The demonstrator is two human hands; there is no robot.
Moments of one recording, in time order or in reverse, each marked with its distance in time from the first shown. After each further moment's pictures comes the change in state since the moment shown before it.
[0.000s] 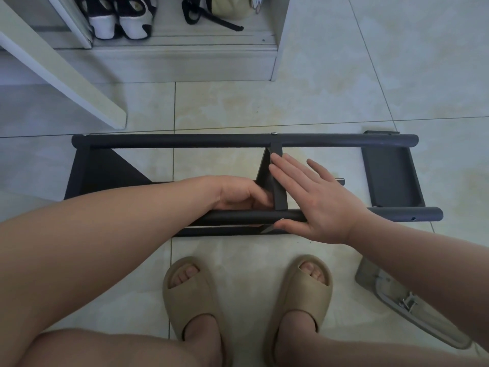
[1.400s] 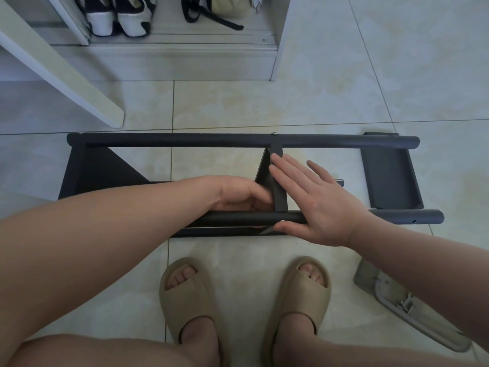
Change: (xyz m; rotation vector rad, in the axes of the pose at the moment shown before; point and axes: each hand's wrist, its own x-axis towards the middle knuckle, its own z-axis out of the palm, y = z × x) left_hand 0.005 -0.003 -0.002 0.008 -0.008 0.033; right_hand 0.000 0.000 0.001 0.016 0.024 -0.006
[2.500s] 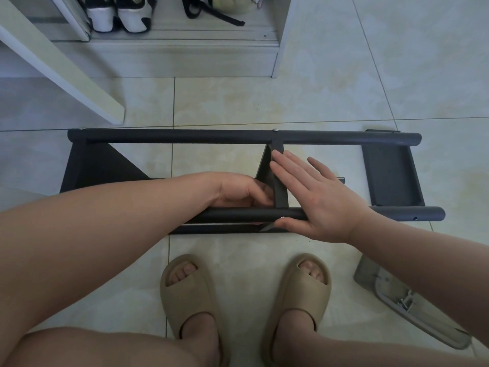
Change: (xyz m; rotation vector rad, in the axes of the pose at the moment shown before) left_hand -0.001 -0.002 -0.005 0.017 0.006 0.009; right_hand 0.000 0.000 0.001 0.001 0.006 -0.001
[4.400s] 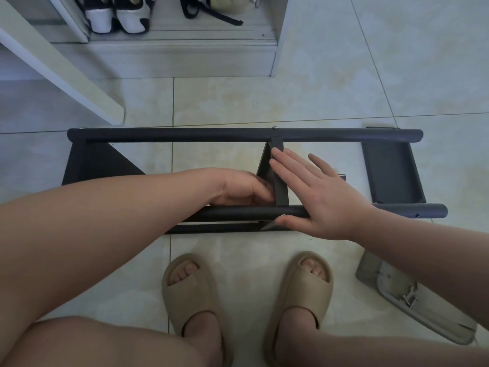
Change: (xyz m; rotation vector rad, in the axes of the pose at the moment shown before) left_hand 0.001 0.002 0.005 0.098 0.080 0.005; right_hand -0.002 -0.003 -0.002 0.016 -0.002 0.006
